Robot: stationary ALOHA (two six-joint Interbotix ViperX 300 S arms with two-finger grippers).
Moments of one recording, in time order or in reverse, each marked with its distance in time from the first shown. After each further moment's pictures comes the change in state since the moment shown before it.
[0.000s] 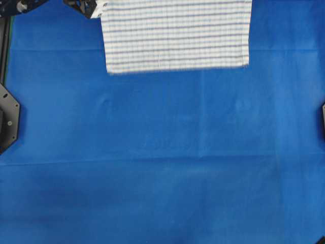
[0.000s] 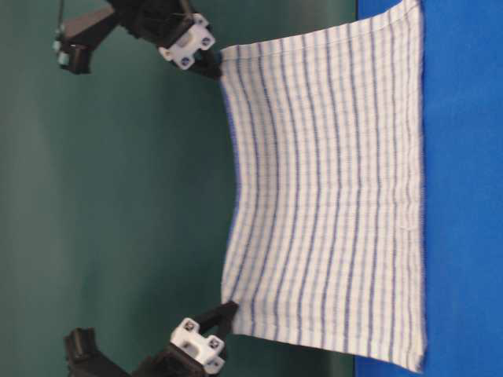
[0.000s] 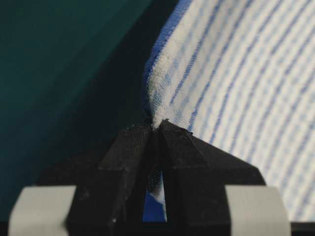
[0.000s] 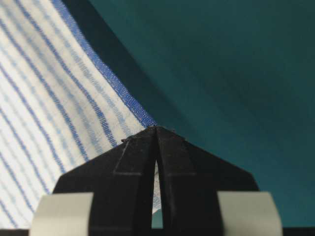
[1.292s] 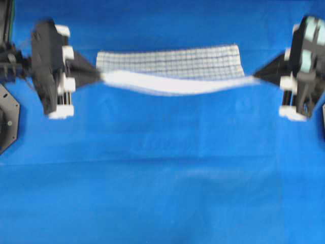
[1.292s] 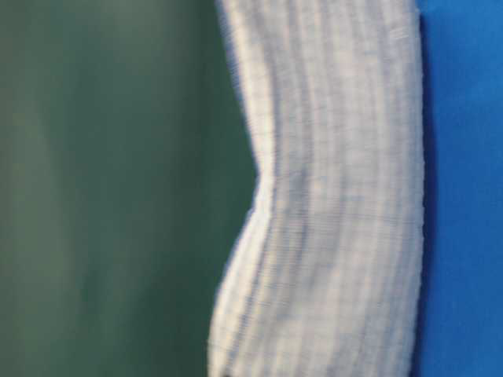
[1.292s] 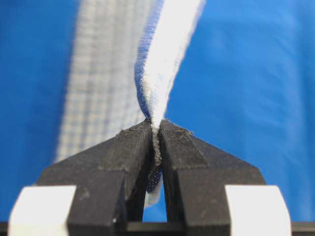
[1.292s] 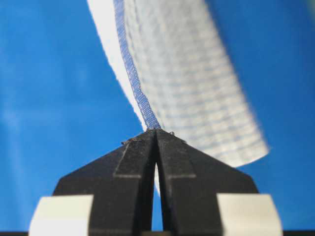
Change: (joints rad) left arm -0.591 -0.405 0.225 0.000 0.296 -0.035; right arm 0.750 -0.472 0.307 0.155 0.357 0.190
